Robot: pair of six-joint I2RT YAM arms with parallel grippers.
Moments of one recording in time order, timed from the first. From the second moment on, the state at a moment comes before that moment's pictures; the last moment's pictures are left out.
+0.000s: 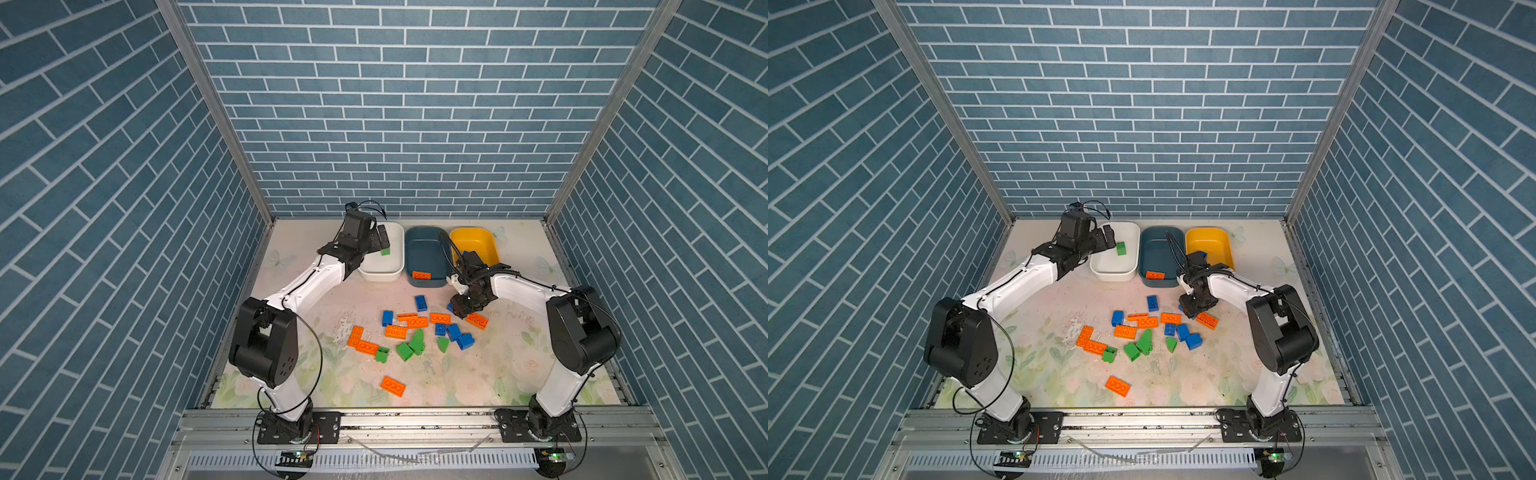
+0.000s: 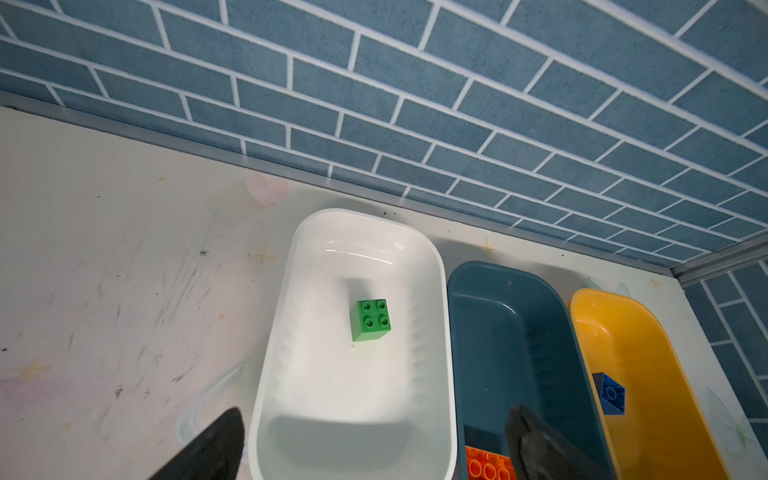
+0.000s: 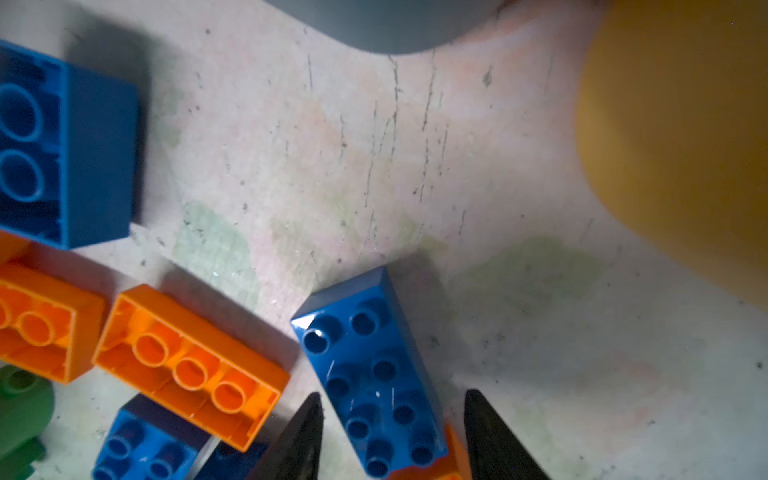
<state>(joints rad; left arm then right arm) -0.40 1.69 1.35 -0.24 -0.18 -0.51 0.51 1.79 1.14 -0.70 -0.05 -0.07</state>
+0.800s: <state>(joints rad) -0.42 1.63 1.30 -0.25 -0.24 -0.47 0.54 1.60 1.14 -0.63 -0.02 -0.10</state>
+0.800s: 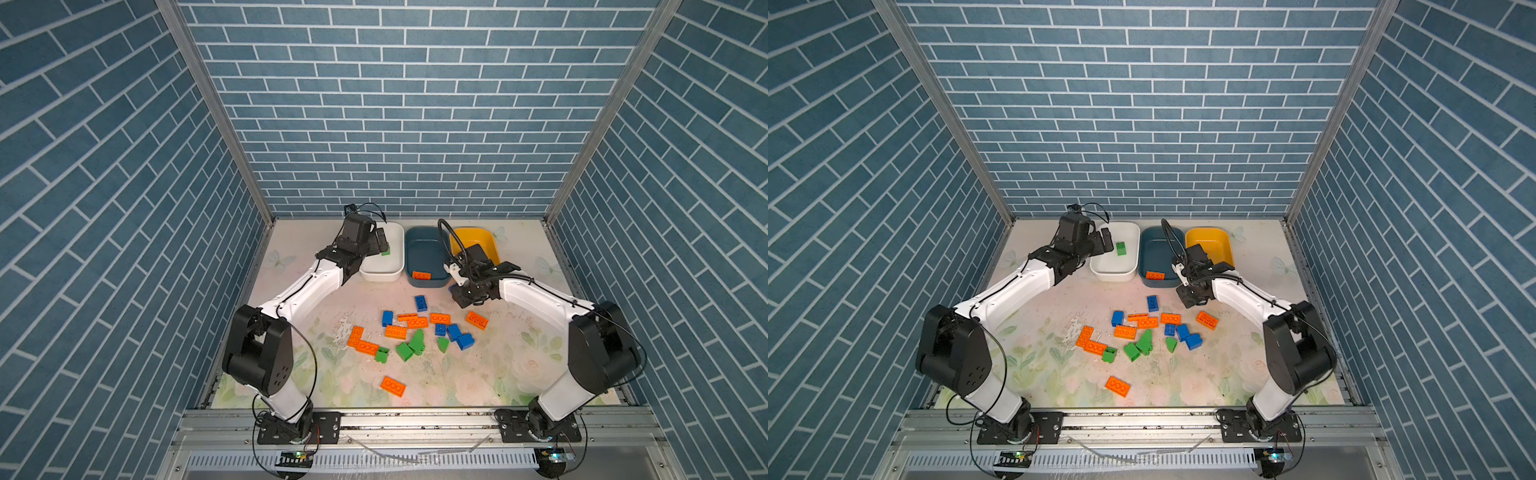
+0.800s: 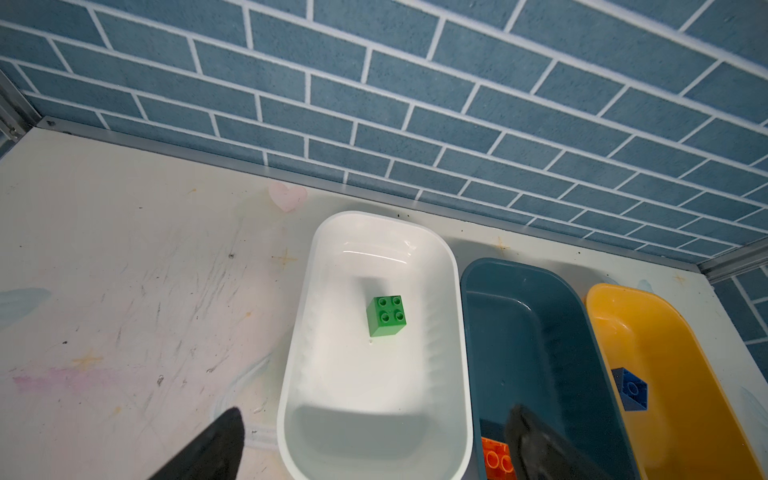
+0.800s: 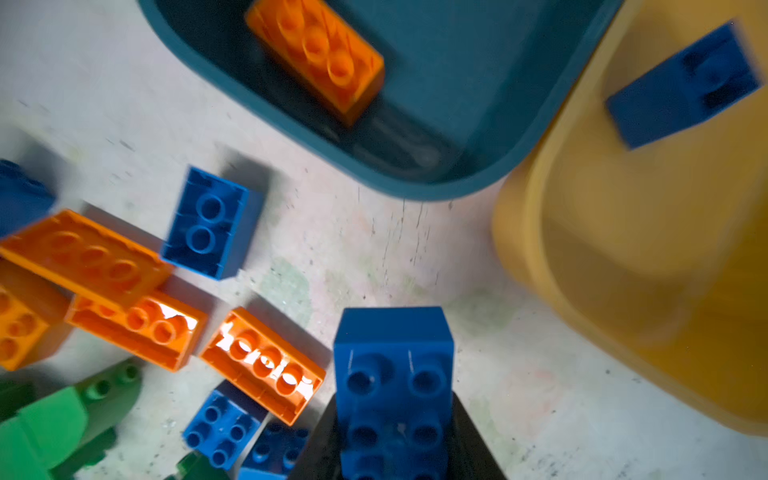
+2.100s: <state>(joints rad) -0.43 1.68 1.43 -0.55 -0.27 -0.42 0.31 2.14 1.77 -0.78 0.25 0.08</state>
